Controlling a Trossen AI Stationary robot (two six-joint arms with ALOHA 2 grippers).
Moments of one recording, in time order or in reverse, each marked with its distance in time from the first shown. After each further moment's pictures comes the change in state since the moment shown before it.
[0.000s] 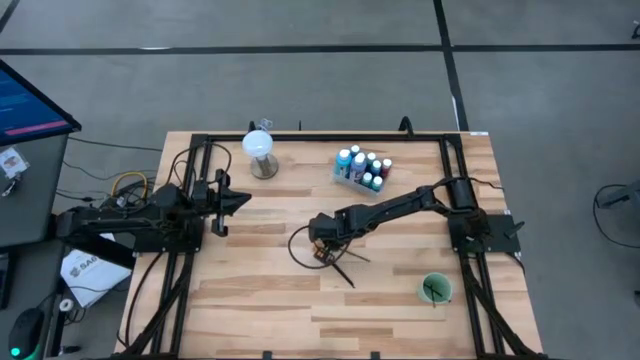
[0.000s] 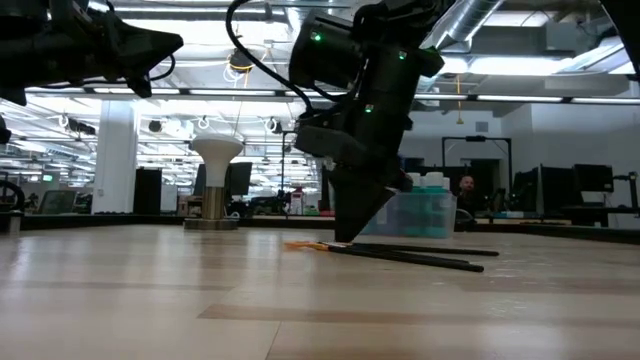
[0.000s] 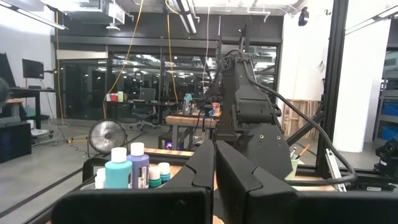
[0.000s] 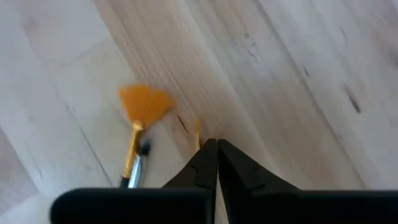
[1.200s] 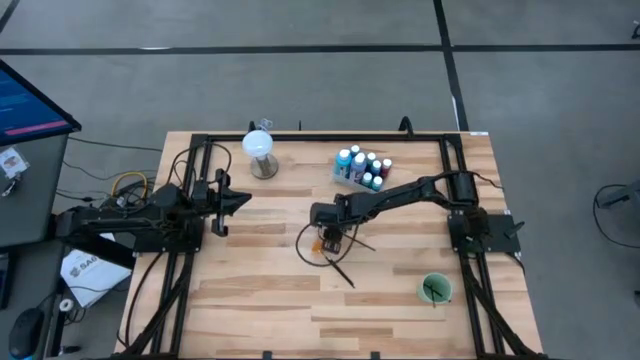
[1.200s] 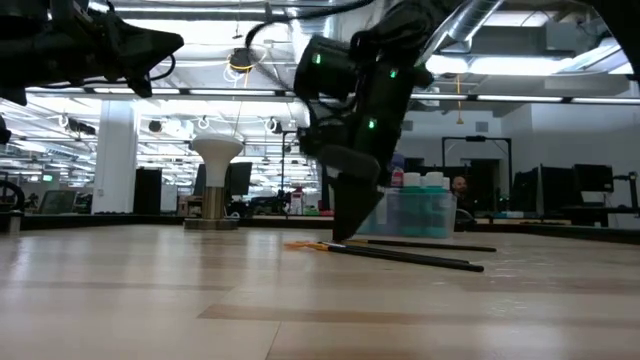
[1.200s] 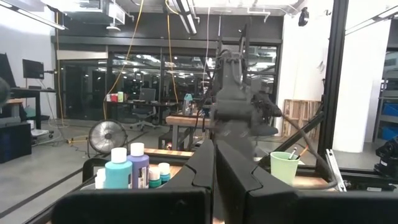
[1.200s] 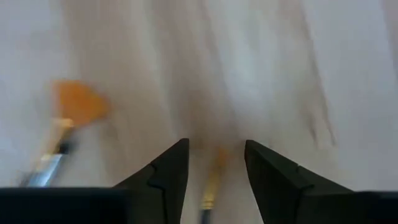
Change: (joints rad) left arm 0.000 0.007 0.000 0.008 0.000 0.000; right arm -0.097 -0.004 -0.025 0.034 0.024 -0.375
